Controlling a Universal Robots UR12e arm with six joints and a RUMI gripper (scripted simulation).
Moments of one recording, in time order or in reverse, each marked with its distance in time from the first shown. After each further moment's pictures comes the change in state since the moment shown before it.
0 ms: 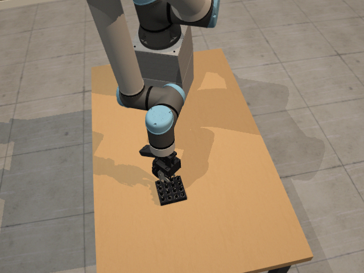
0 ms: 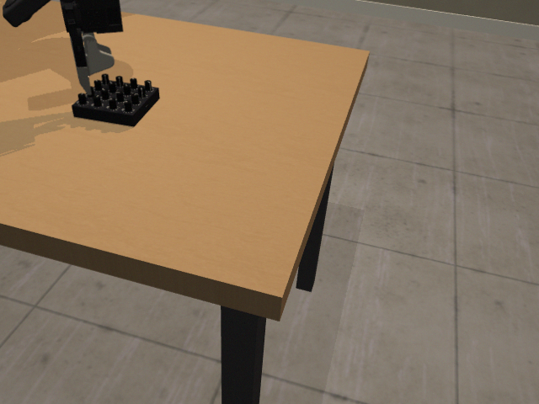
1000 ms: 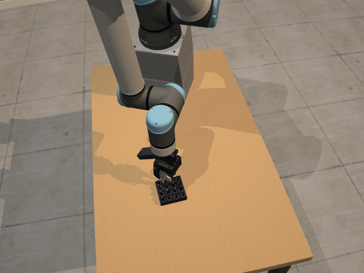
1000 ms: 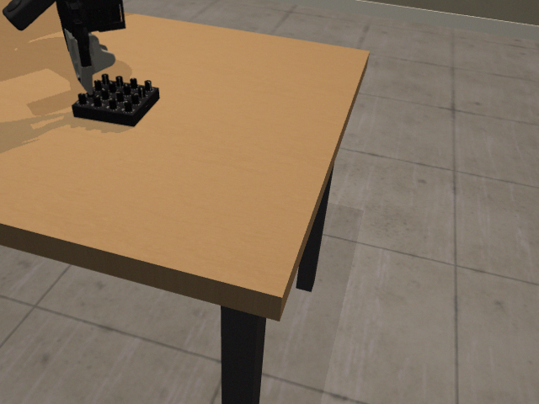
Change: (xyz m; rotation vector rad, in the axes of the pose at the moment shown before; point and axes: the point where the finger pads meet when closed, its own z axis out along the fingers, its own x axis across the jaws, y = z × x) arm -0.001 0.000 0.000 0.002 -0.001 -0.211
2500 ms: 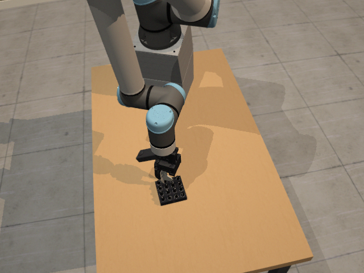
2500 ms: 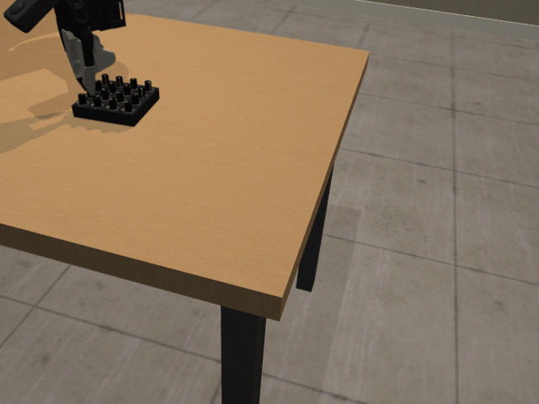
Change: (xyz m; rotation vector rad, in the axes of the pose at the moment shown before) arm -0.001 0.000 0.000 -0.002 0.000 -0.142
